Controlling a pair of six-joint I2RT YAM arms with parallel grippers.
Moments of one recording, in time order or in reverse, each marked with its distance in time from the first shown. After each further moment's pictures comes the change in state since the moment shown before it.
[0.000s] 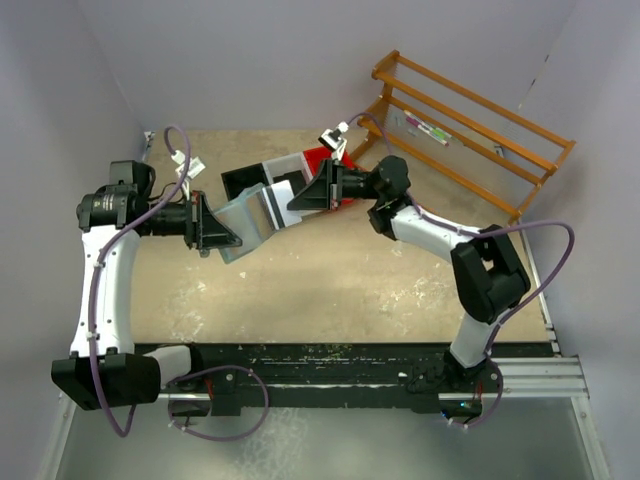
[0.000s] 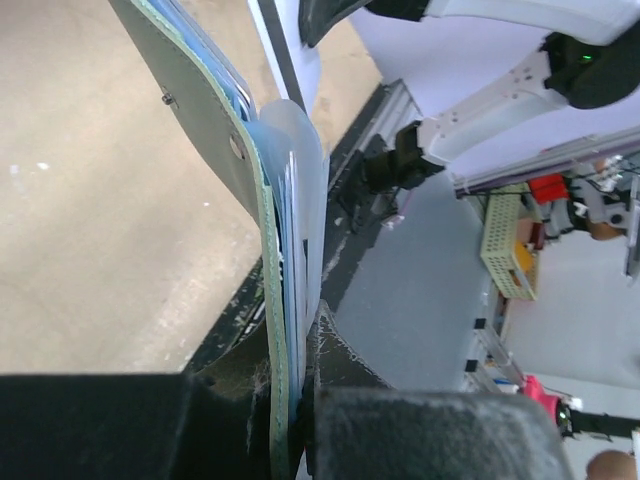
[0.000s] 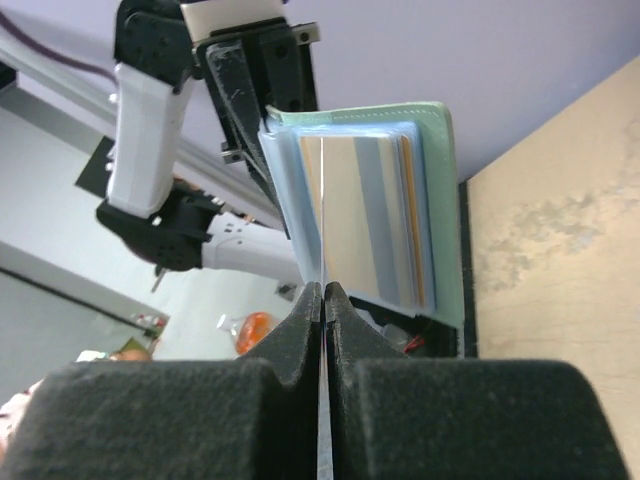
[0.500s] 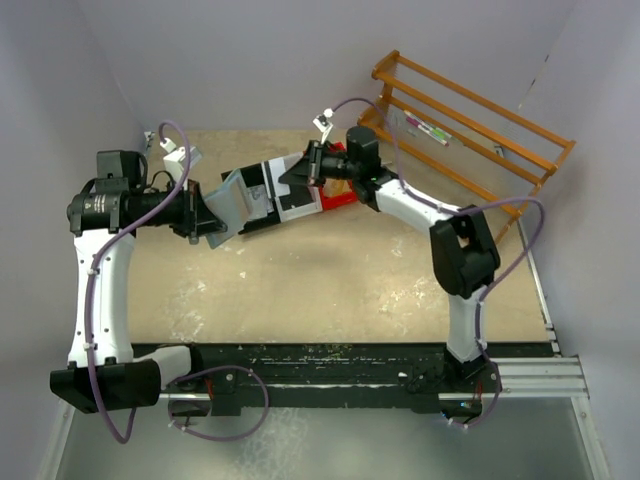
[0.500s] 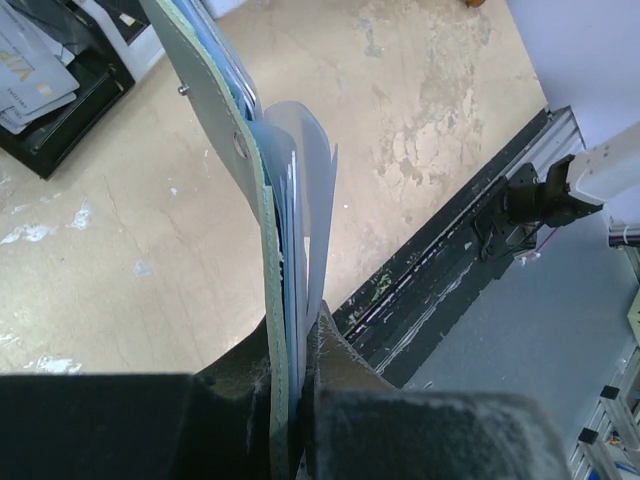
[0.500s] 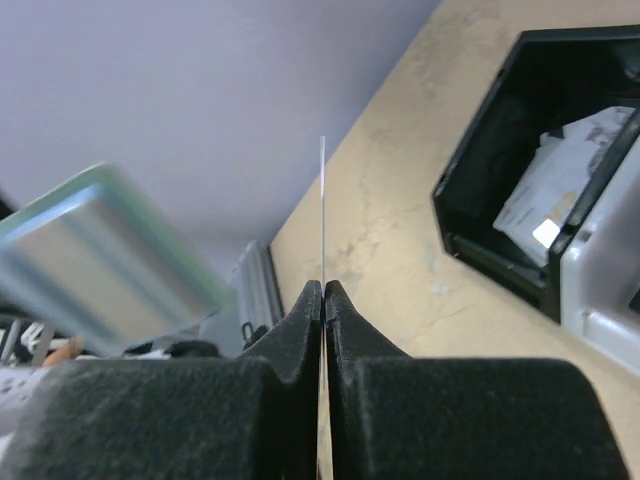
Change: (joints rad) left arm 0.000 -0.025 0.074 0.150 -0.384 -0.131; right arm -0.051 0.175 0.317 -0.687 0.282 -0.531
